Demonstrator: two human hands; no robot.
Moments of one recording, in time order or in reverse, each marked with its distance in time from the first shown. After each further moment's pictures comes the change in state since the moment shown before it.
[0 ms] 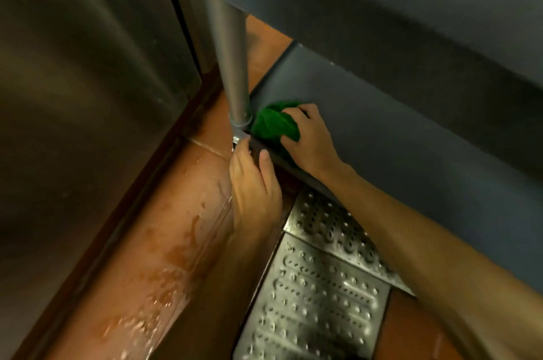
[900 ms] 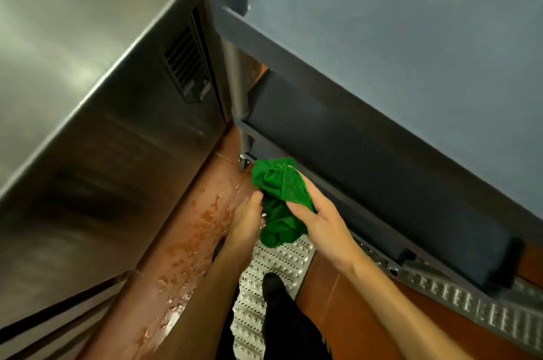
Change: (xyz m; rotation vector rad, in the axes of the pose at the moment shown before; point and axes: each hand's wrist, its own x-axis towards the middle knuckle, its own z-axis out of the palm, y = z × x) left_hand -0.133 0.359 -0.240 -0.506 -0.371 -0.759; right_hand -0.239 -0.297 -0.386 0.843 -0.236 0.315
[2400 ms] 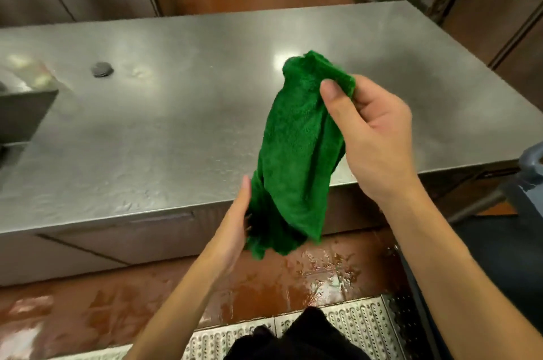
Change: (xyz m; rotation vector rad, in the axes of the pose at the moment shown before) left_hand -0.554 -0.032 -0.327 -0.430 0.465 0.530; right_hand -0.380 -0.347 0.377 0.114 -0.799 -0.875
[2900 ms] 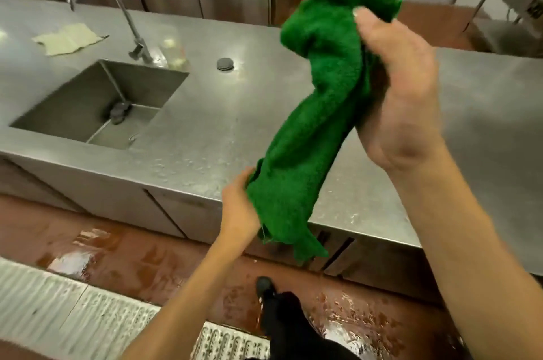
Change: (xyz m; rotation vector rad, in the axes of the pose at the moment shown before) left_hand -0.027 0.050 -0.154 0.508 0.771 0.369; right_hand 0.079 -0.019 0.204 0.545 -0.411 -0.008
